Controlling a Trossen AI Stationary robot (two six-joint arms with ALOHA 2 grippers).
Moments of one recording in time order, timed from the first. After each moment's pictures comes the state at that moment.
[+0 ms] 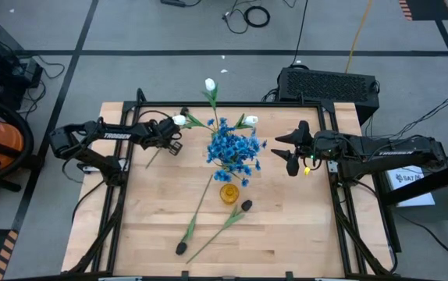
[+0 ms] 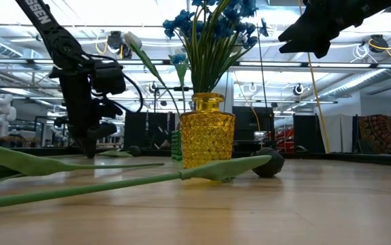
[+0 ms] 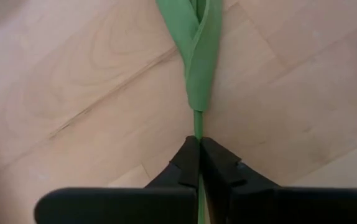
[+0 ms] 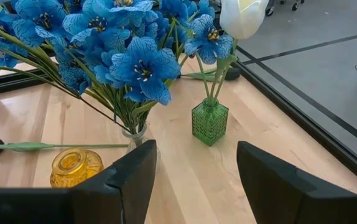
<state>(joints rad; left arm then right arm) 0.59 1.44 0.55 -0.35 -0.32 -0.33 -0.02 0.78 0.66 -0.24 0.28 0.22</state>
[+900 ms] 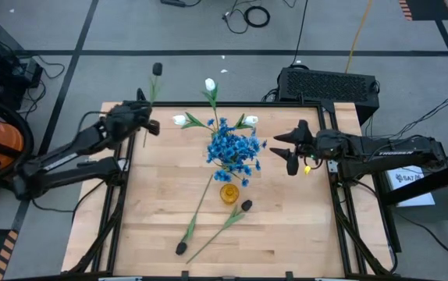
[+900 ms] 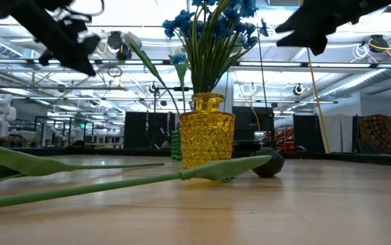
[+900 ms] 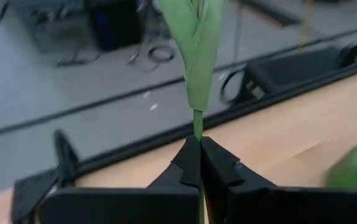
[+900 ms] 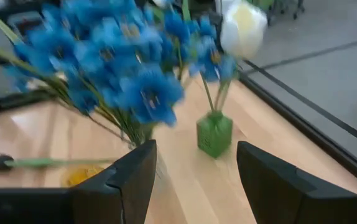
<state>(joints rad) 0.59 0.64 0.61 -0.45 -0.46 -0.25 -0.02 0.78 0.66 -0.18 0.27 0.24</state>
